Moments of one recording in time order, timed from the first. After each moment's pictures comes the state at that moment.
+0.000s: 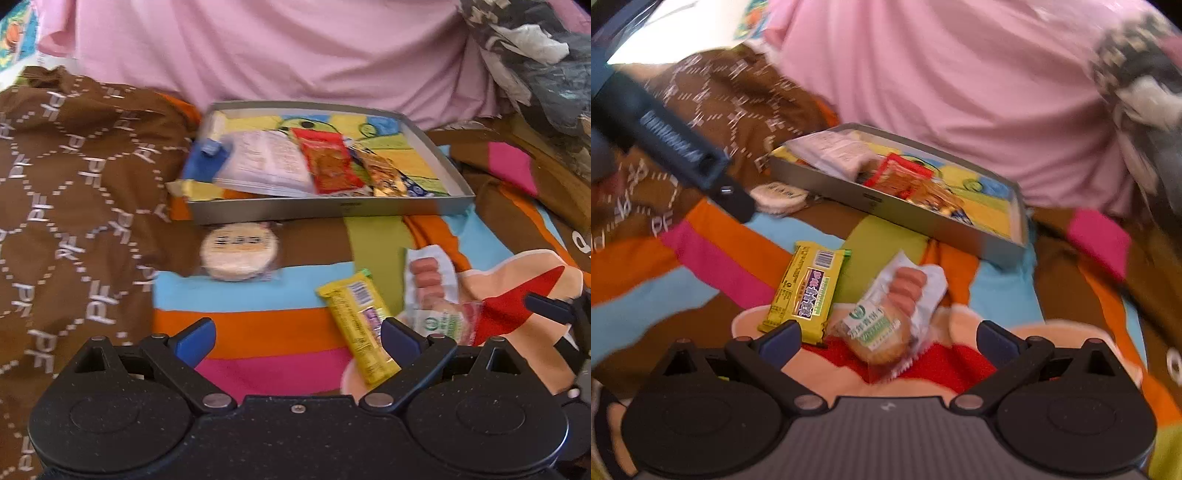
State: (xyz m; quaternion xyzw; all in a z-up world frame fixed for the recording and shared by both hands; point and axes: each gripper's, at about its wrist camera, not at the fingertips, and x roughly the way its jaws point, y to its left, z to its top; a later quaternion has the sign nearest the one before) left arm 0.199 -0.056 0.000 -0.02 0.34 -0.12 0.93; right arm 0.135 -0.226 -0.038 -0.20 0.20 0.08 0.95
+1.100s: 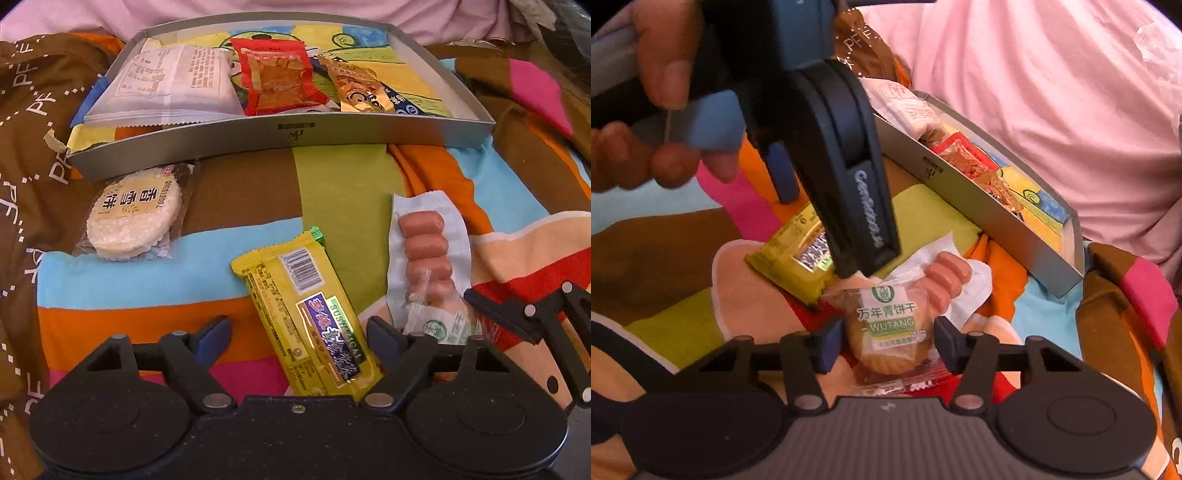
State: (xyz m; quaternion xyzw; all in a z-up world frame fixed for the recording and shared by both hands) left arm 0.269 -0.124 -0.053 0.01 0.44 -0.13 0.89; right arm 0.170 -0.217 -0.078 -0.33 0.21 0.13 0.91
